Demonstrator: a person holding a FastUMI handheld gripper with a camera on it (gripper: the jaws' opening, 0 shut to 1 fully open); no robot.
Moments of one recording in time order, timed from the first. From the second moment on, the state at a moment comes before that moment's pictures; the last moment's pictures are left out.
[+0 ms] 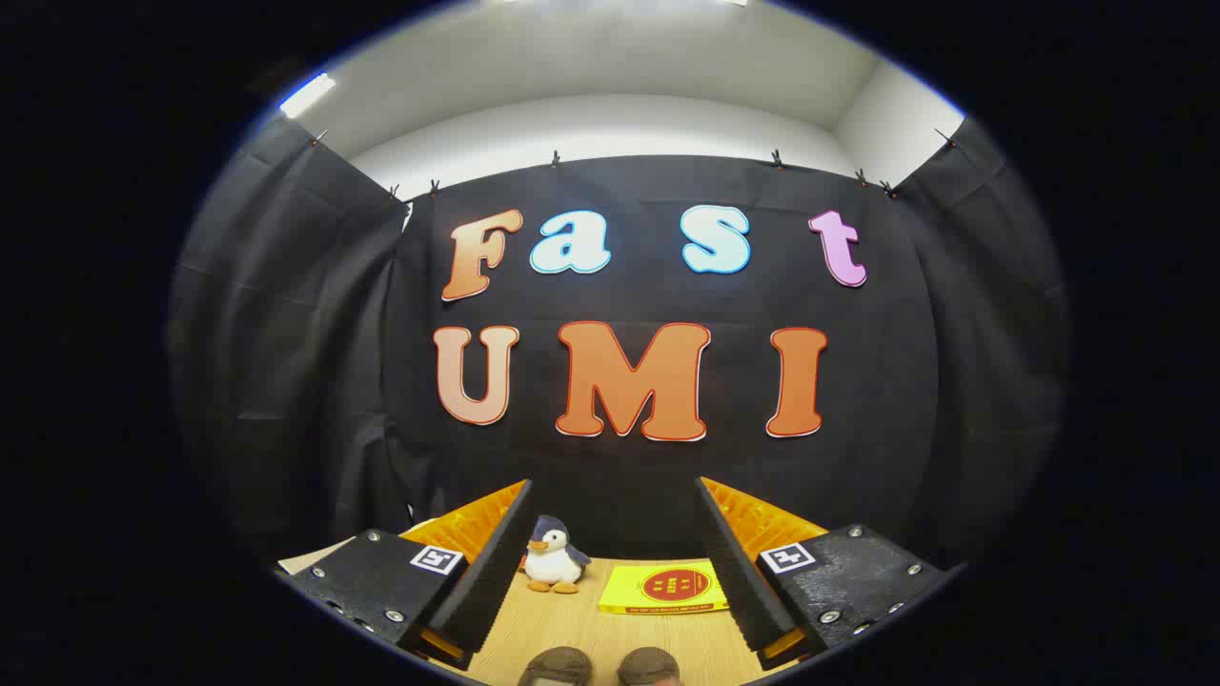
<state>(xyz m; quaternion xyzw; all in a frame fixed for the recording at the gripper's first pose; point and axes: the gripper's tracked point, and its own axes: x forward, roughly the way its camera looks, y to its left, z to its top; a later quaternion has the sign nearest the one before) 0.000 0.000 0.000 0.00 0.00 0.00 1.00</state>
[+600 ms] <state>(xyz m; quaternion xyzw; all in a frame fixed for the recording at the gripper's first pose) -0.002 0.017 -0.017 0.00 0.04 0.04 1.00</state>
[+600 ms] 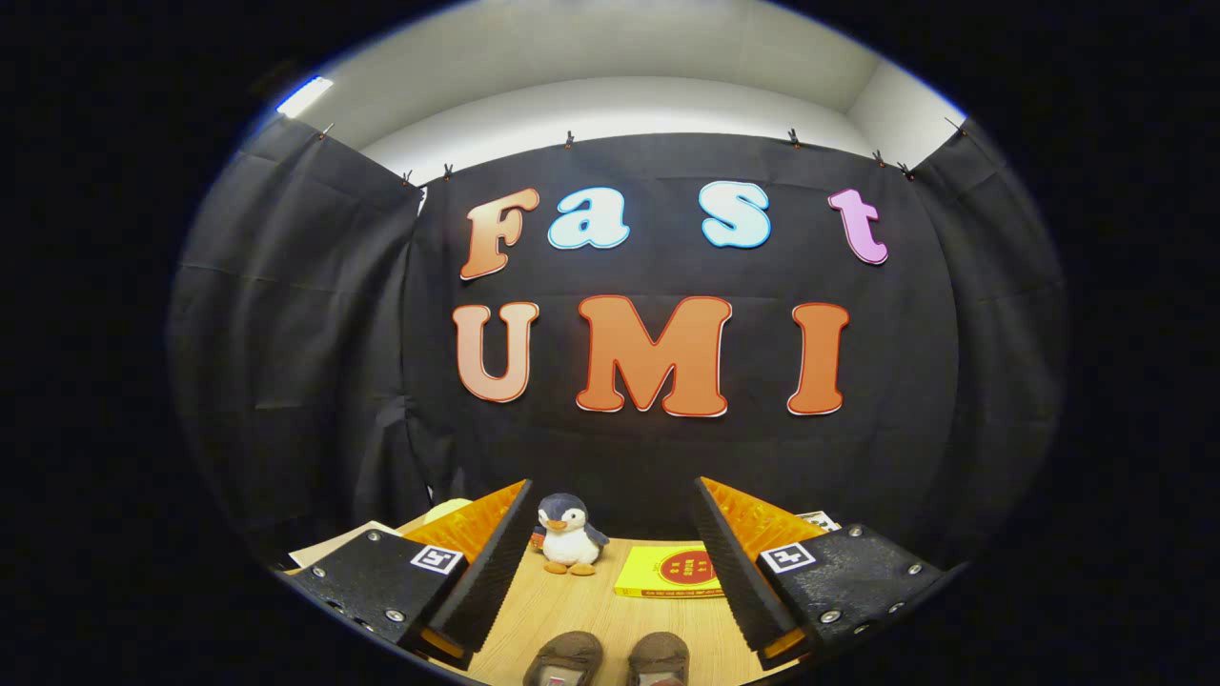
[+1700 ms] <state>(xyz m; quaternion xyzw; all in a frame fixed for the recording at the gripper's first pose) -0.037 0.166 -0.173 0.24 0.31 0.23 0.89</state>
